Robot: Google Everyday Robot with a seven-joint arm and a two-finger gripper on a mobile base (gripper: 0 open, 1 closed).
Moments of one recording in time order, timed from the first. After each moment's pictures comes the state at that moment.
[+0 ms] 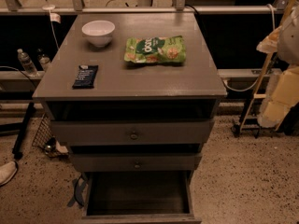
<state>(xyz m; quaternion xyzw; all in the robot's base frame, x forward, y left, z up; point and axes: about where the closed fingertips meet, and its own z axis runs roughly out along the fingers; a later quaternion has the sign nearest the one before) 0.438 -0.216 0.978 -0.60 0.78 -0.04 0.16</state>
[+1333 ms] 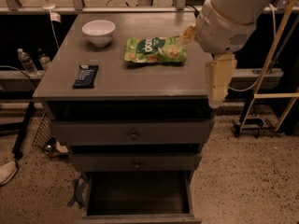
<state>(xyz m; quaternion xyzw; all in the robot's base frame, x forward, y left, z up) 0.498 -0.103 0.957 -0.80 0.57 -0.01 0.15</state>
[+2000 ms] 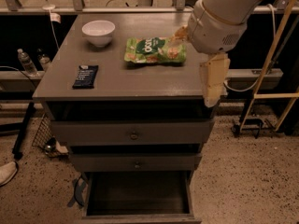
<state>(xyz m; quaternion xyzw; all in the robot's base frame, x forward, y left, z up) 0.504 -0.090 0.953 -0.83 0.54 -0.01 0.15</state>
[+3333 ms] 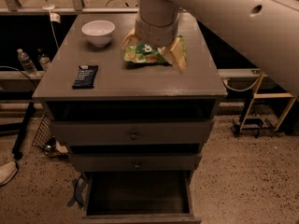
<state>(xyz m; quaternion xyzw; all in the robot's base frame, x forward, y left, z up) 0.613 -0.008 0.918 -0.96 0.22 -0.16 0.08</state>
